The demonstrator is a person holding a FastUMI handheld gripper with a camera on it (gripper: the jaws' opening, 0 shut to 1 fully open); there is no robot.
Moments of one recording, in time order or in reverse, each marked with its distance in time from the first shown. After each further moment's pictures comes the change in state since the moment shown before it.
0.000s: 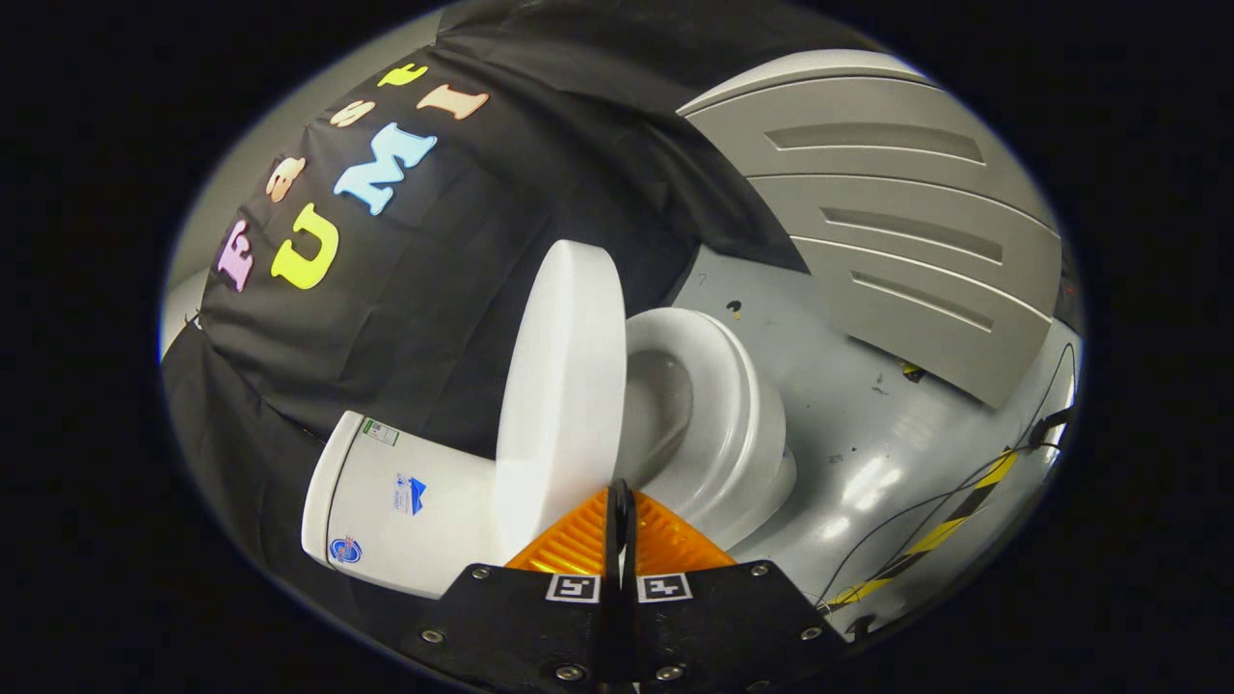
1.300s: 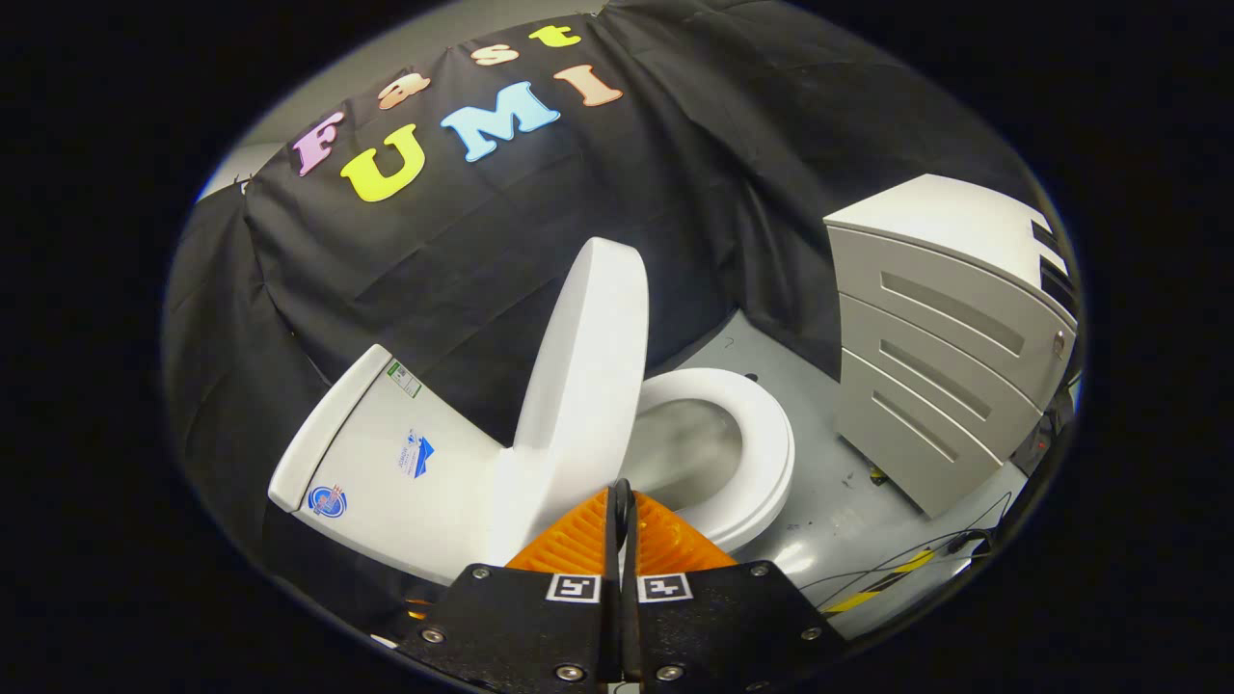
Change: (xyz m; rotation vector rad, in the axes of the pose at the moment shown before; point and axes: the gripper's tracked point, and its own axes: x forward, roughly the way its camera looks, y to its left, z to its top) arm -0.033 0.093 0.011 -0.382 -0.066 -0.063
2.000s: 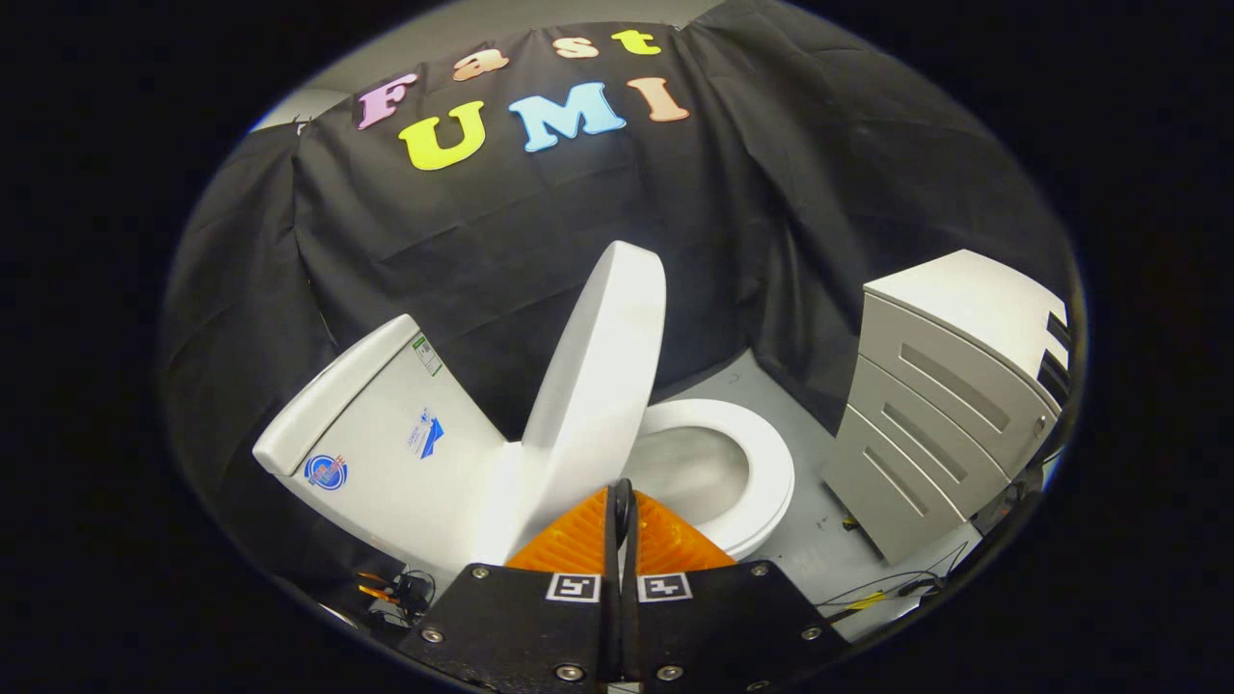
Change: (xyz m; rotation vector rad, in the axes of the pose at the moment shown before) arm -0.013 0.041 0.012 -0.202 -0.047 -0.011
